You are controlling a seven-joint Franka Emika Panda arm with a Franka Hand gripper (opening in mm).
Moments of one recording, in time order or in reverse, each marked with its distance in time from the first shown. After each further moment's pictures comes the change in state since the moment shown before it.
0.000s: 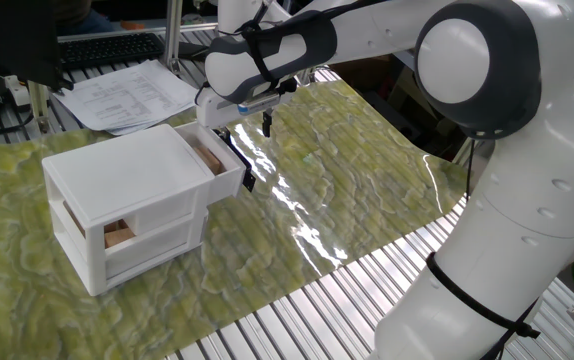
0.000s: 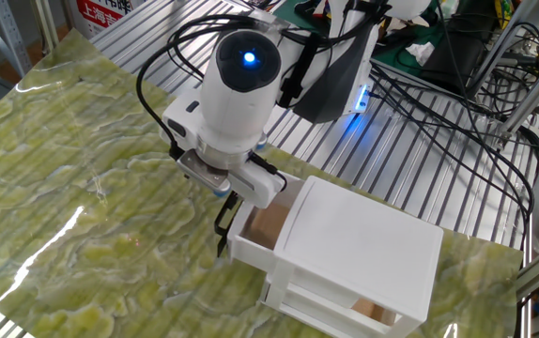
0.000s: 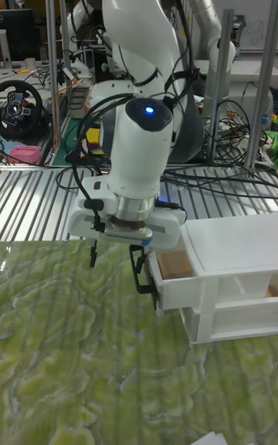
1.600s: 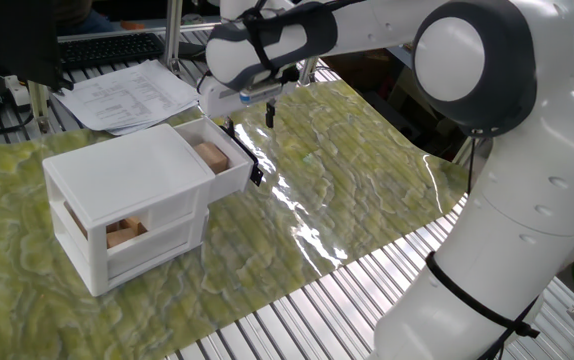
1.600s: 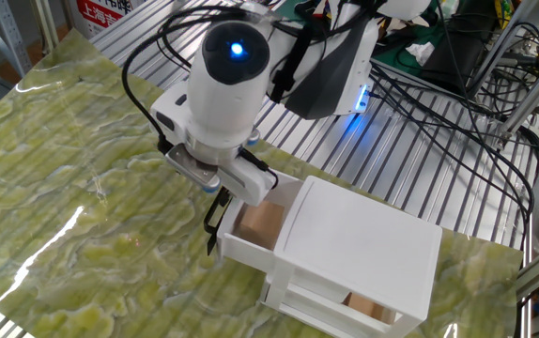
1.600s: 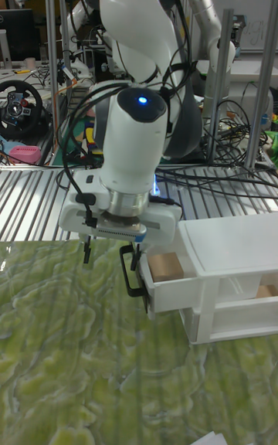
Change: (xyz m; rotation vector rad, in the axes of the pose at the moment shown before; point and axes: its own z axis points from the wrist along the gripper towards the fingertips) arm -0.010 -0.013 -0.017 0.000 0.012 0.020
